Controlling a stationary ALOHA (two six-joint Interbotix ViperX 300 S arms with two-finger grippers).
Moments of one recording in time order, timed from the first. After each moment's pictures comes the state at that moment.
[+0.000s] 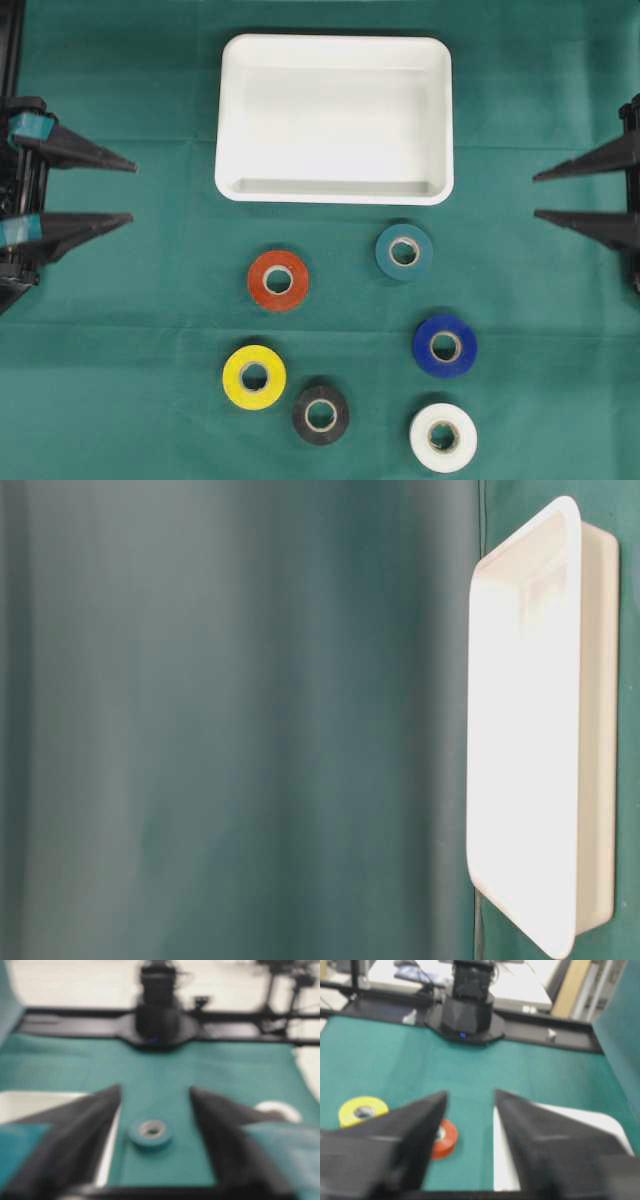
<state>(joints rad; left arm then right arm) 0.00 -0.96 1.16 0.00 -0.24 -0.01 0.00 -0.97 1.13 -0.01 -0.15 0.01</state>
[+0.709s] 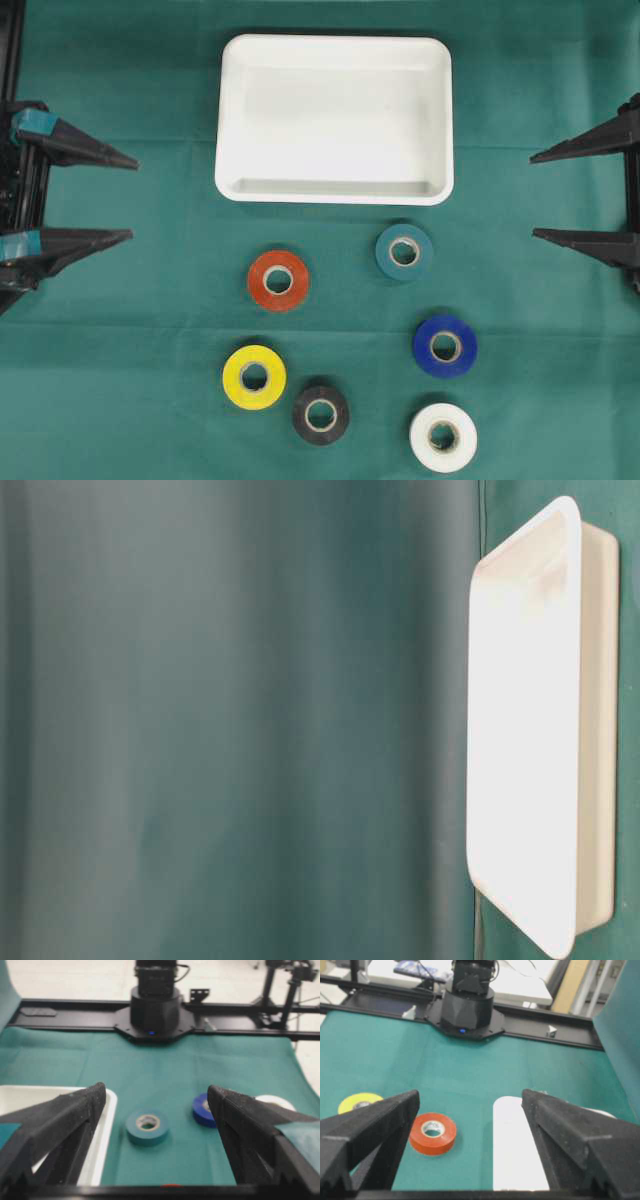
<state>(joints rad) -0.03 -0.96 1.16 0.00 -0.21 -0.02 0.00 -0.96 1.12 -0.02 -0.13 0.01</state>
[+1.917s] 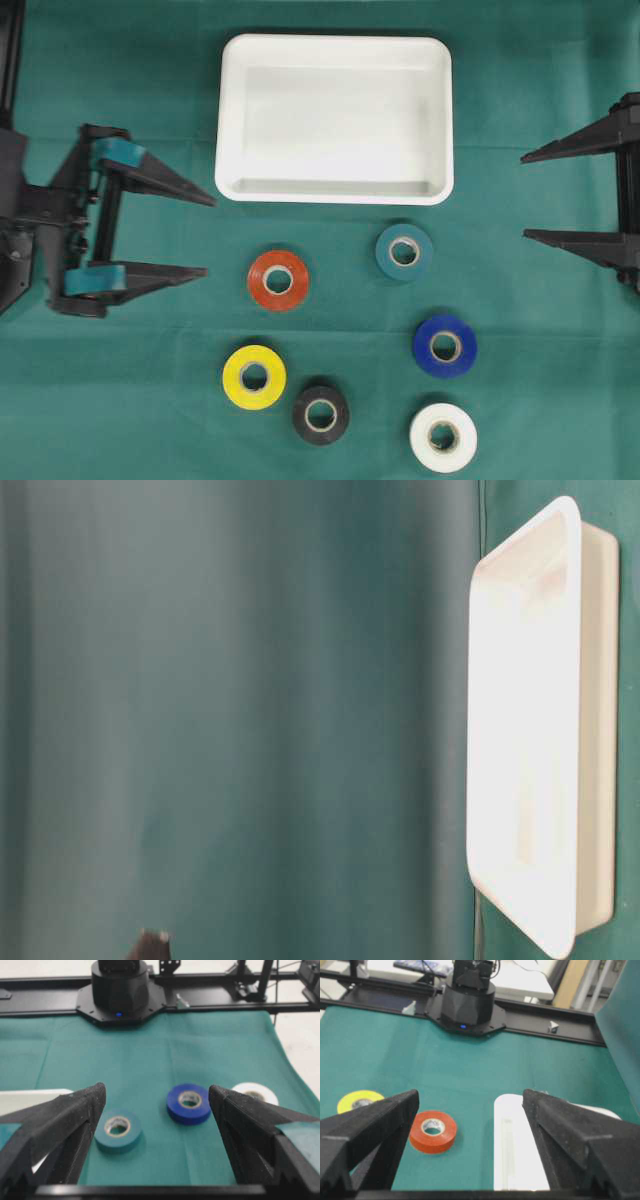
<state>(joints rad) -0.09 -0.62 0.96 0.00 -0.24 0.00 0.00 -0.92 1.10 -0.02 -0.13 0.01</state>
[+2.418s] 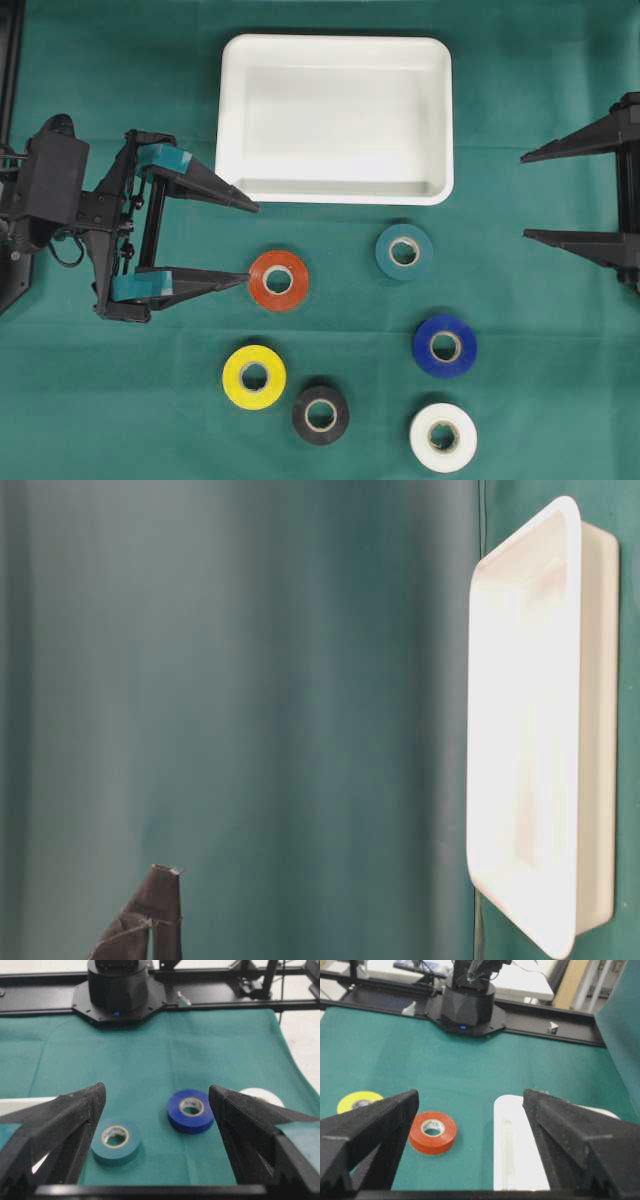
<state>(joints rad) -0.09 -0.50 0.88 0.00 -0.26 0.00 0.00 -0.92 1.10 -0.02 -0.13 0.01</state>
